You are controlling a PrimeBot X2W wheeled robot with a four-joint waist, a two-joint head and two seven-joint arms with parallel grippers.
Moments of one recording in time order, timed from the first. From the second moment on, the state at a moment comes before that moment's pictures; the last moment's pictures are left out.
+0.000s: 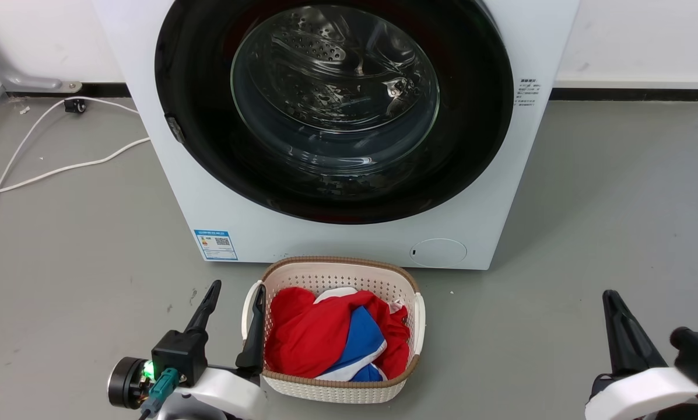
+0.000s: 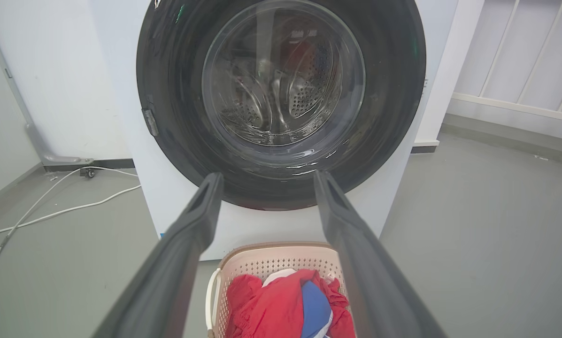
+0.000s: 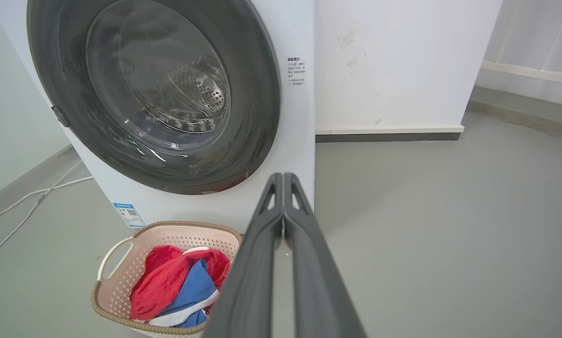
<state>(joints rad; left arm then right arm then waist) -0.06 0.12 -0.17 0.21 -0.18 -0.04 -0.26 0.08 -0.05 -0.10 -0.02 0.13 0.13 -0.03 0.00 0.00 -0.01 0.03</state>
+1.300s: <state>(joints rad) -0.19 0.11 -0.17 0.14 -0.19 -0.04 -0.26 -0.47 -0.19 -0.16 0.44 1.90 0.13 0.18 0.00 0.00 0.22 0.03</state>
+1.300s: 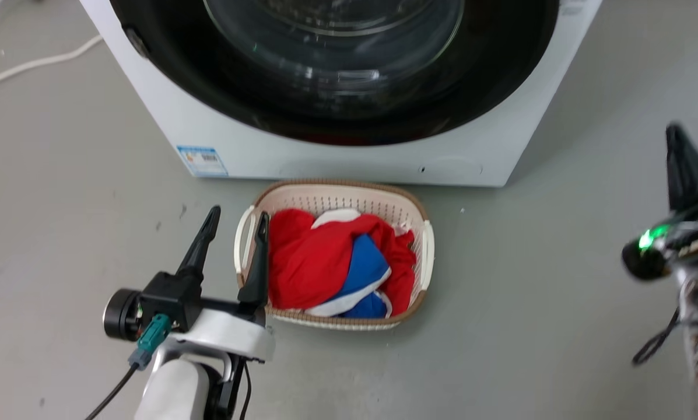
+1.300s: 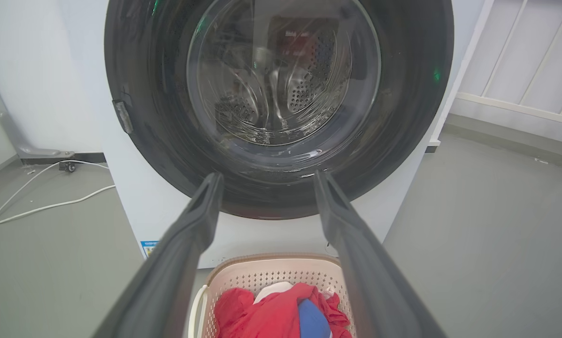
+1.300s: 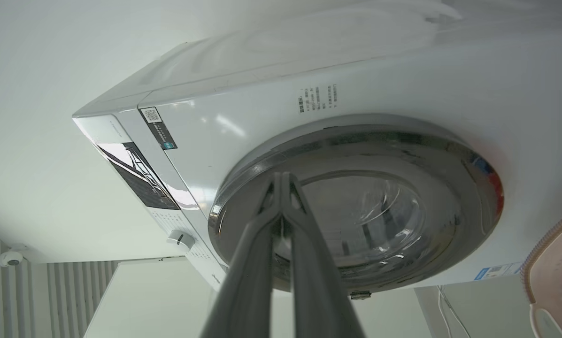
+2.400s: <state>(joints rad) -0.36 0.07 -0.19 0.08 -0.15 -0.09 -0.26 -1.44 -0.46 0.58 1.04 2.13 0.13 0.33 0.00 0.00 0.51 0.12</state>
